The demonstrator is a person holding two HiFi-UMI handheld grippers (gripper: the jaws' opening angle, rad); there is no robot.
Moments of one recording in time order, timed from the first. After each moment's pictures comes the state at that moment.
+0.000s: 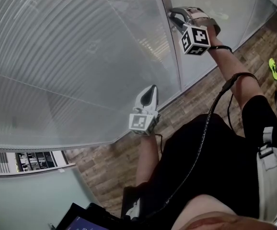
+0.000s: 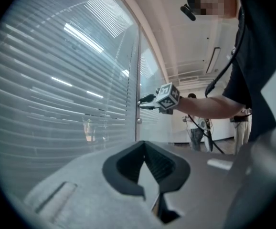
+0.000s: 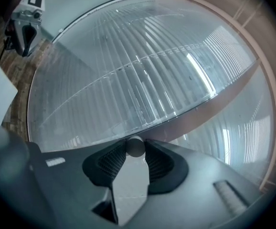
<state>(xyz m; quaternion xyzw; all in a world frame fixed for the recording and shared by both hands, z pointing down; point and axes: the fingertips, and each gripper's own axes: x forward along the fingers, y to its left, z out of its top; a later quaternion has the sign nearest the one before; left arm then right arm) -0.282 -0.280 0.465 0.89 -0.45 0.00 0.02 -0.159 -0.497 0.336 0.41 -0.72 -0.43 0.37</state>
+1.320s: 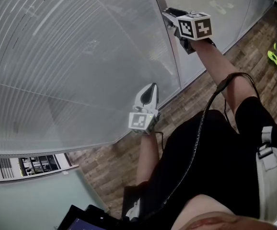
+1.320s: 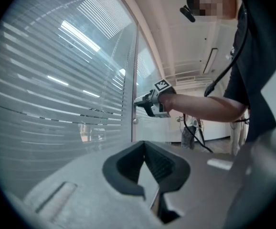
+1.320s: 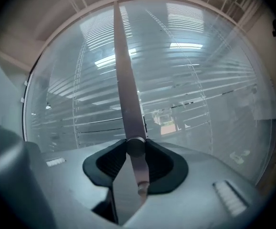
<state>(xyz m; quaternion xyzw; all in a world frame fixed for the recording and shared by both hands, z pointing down) -0.274 -0.282 0.460 0.90 -0.44 0.00 0.02 -0.147 -0.511 0.332 0.47 -0.87 0.12 -0.01</state>
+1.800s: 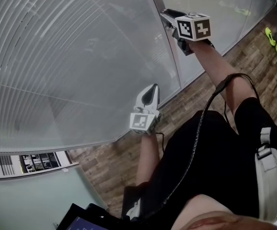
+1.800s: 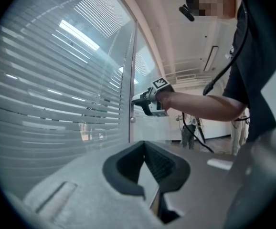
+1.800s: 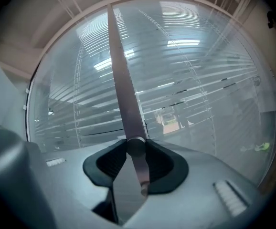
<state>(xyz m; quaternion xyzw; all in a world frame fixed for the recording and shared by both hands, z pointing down) -0.265 -0.280 0.455 0.90 -0.44 0.01 0.02 -0.152 -0.512 0.327 0.46 -0.88 0.15 -0.02</state>
